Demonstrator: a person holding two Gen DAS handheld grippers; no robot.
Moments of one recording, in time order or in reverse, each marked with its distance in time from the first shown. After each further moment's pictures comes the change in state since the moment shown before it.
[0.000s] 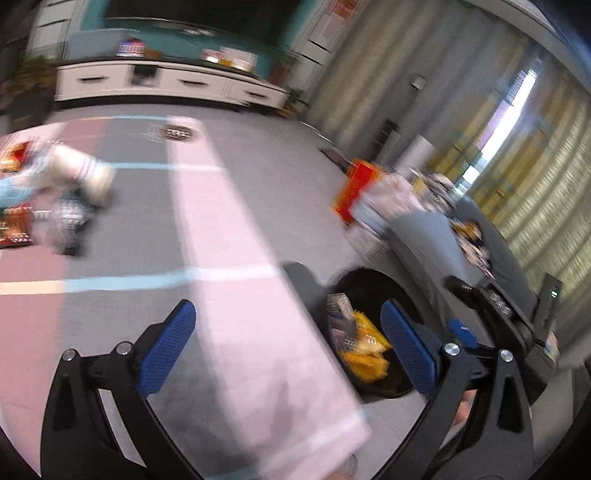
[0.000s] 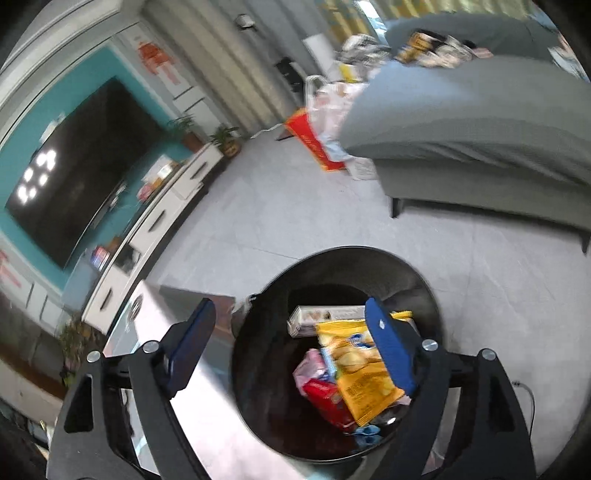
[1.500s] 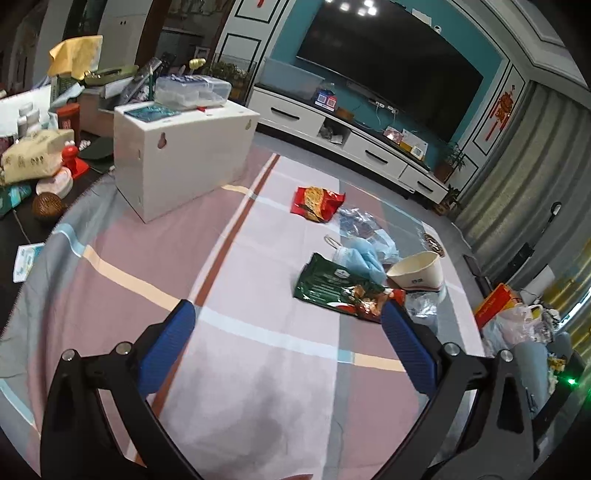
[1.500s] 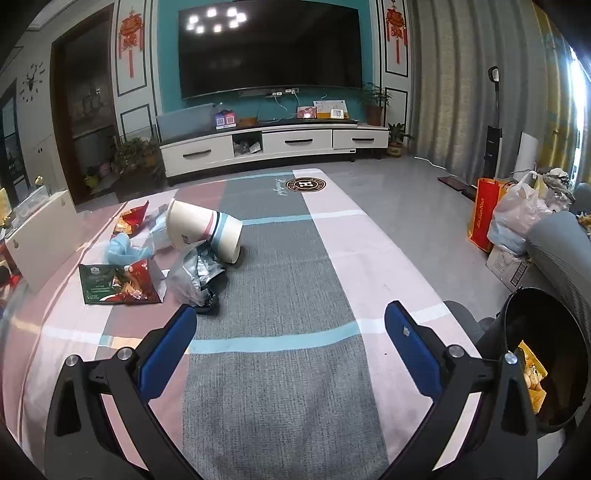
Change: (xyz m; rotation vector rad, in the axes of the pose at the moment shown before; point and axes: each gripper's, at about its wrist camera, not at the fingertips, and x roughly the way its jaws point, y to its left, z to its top) left arm -0.158 0.279 0.003 -0.350 -0.251 0.451; right arm 0.032 0.243 -0.200 -0.770 0.041 0.220
